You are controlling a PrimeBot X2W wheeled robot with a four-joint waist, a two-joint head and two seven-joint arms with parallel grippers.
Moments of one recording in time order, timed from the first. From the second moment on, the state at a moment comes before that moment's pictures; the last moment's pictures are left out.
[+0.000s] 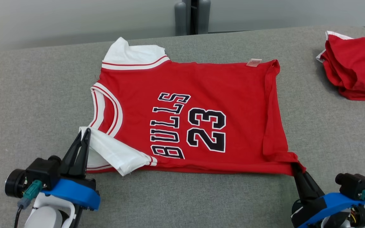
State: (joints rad) left arm -0.23 0.30 -0.27 0.21 -0.33 0.01 -0.19; right arm -0.01 -0.12 0.03 0.15 0.44 0.13 0.04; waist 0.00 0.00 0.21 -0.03
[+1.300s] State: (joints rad) left arm -0.39 0.25 -0.27 0.52 -0.32 -0.04 -0.25; right arm -0.14 -0.18 0.06 0.24 0.34 0.13 -0.03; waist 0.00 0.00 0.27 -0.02
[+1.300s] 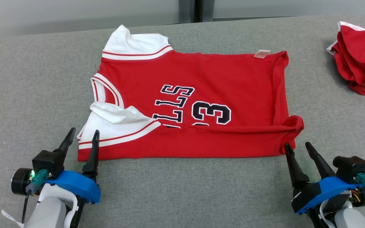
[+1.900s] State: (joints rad) left arm -0.37 0.23 -0.28 0.61 -0.36 -0.03 -0.19; right arm -0.25 -0.17 0.10 0.42 0.24 0.13 -0.05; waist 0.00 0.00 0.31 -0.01
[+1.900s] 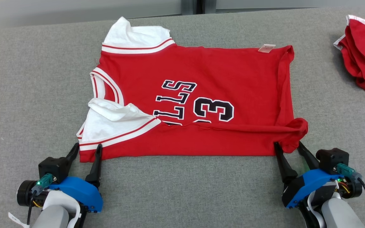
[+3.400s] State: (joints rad) left arm 0.13 0.23 -0.28 0.22 -0.45 0.12 -0.15; right arm 0.21 -0.14 0.06 0.10 0.32 0.13 0.11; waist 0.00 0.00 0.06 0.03
